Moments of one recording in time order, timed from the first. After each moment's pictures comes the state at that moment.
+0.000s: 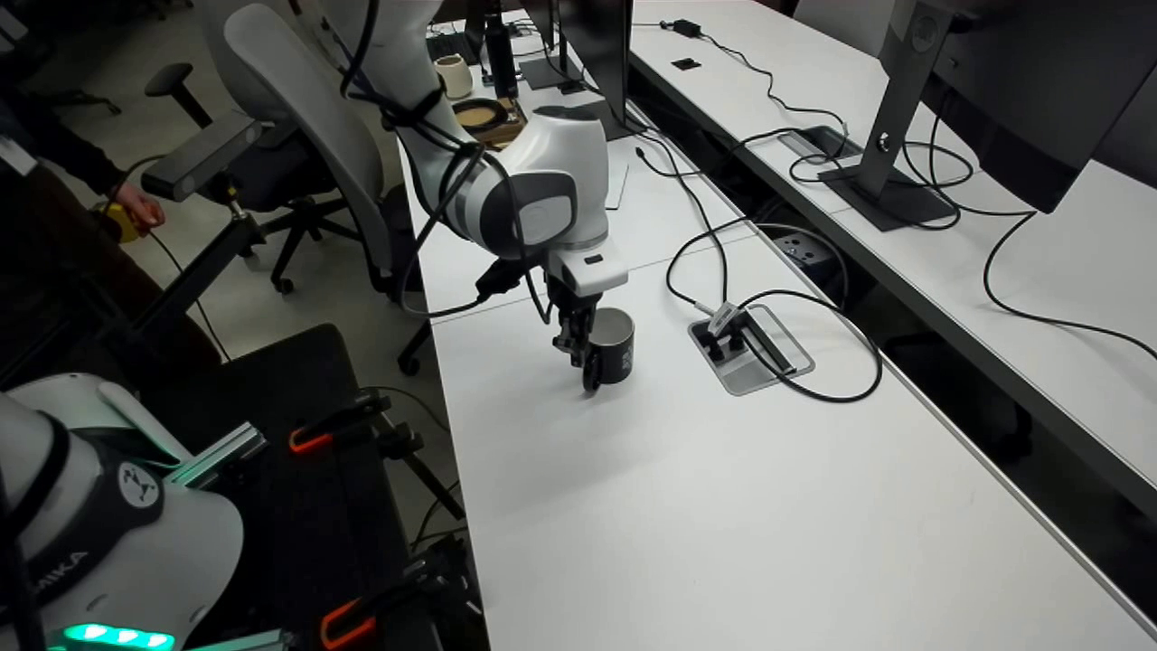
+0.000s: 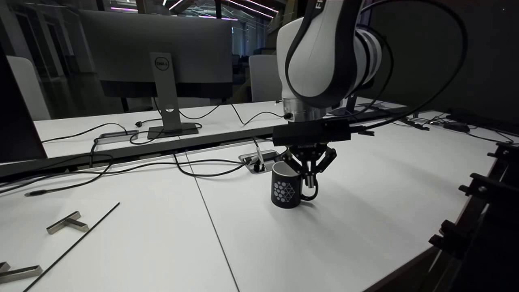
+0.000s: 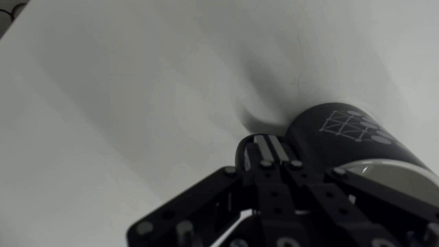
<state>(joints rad) 0.48 0.76 -0.21 -2.19 0.11 2.81 1.05</state>
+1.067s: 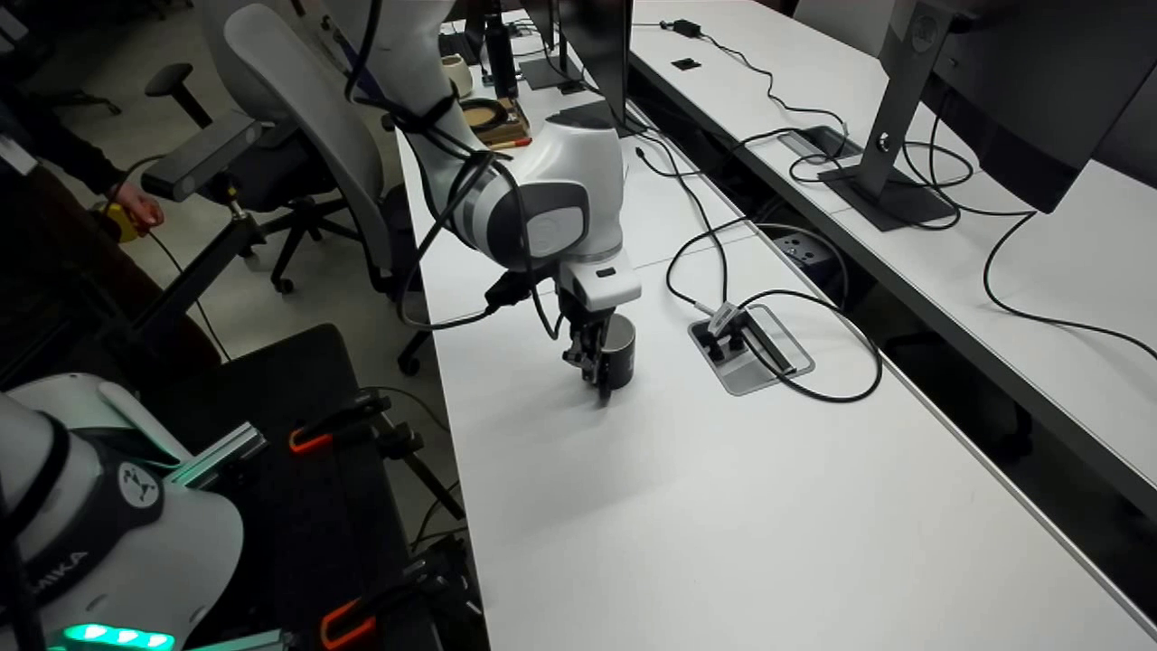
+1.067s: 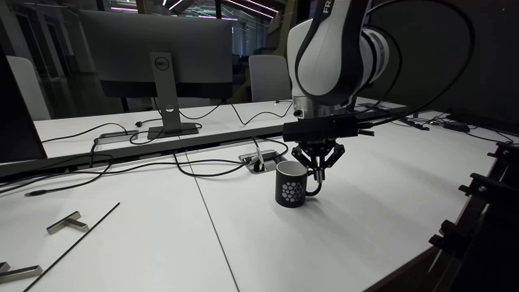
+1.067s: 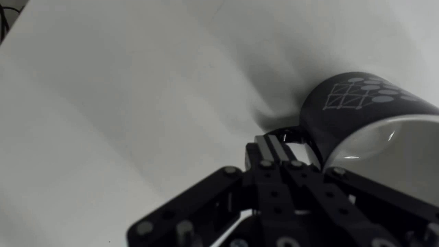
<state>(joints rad) 0.46 0.76 -0.24 -2.21 0.11 2.82 1.05</state>
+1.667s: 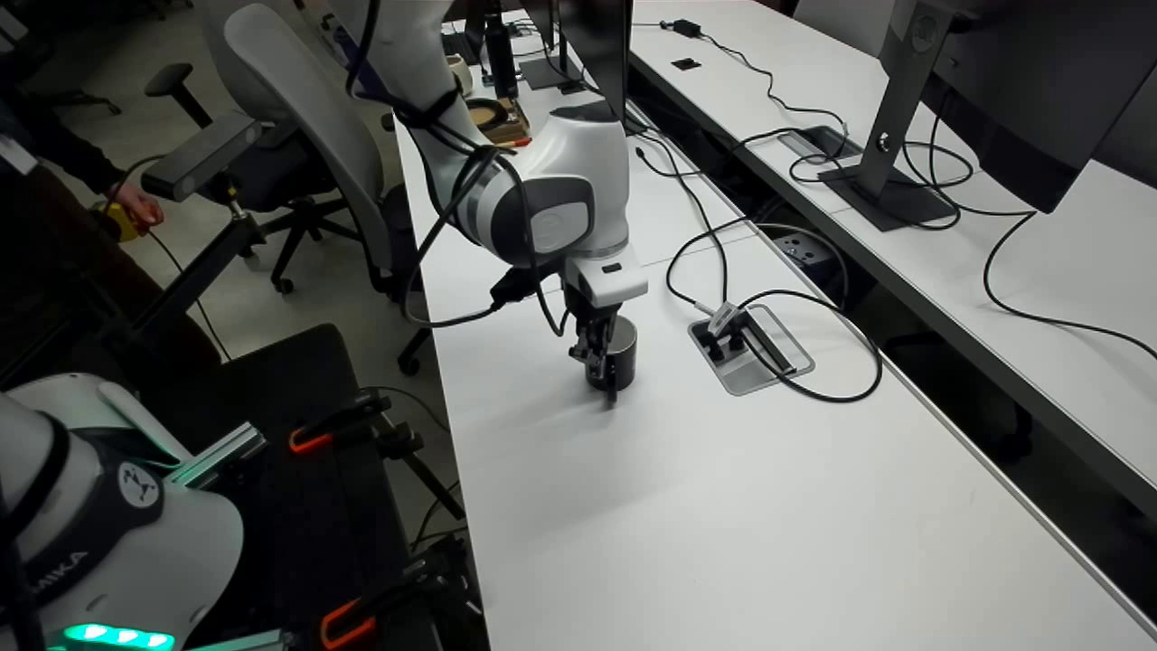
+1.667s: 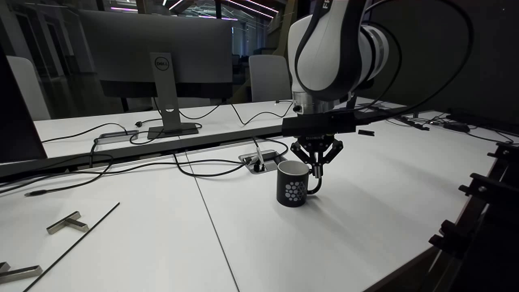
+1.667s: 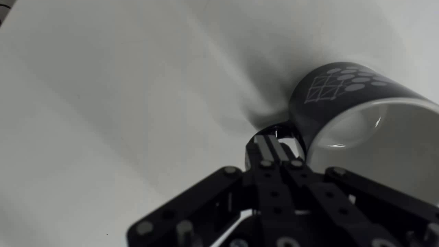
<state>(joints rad) 0.45 0.75 -0.25 -2.21 0.11 2.83 1.05</state>
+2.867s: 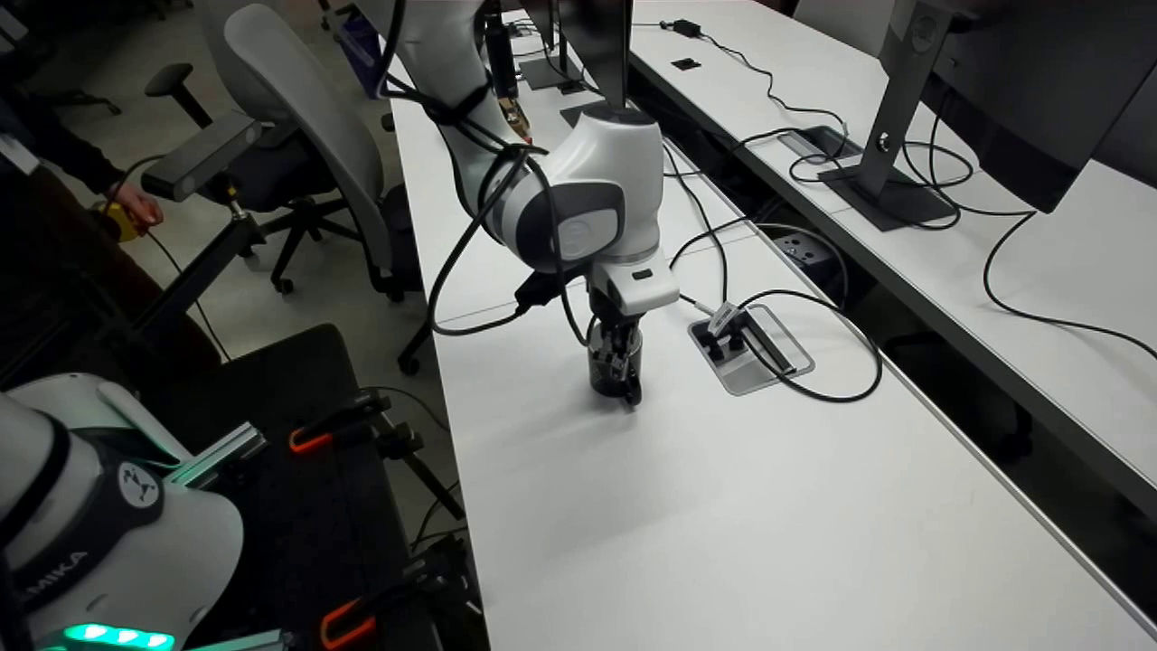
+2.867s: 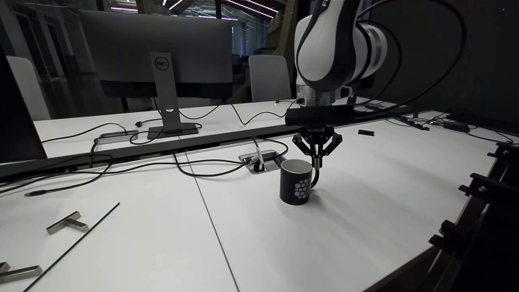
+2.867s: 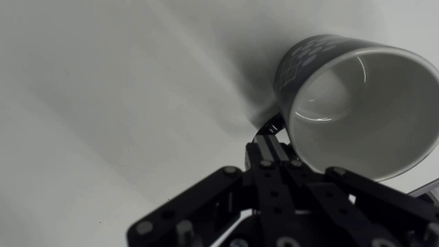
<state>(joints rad) 0.34 0.74 -0.21 -2.18 0.11 2.82 0.99</state>
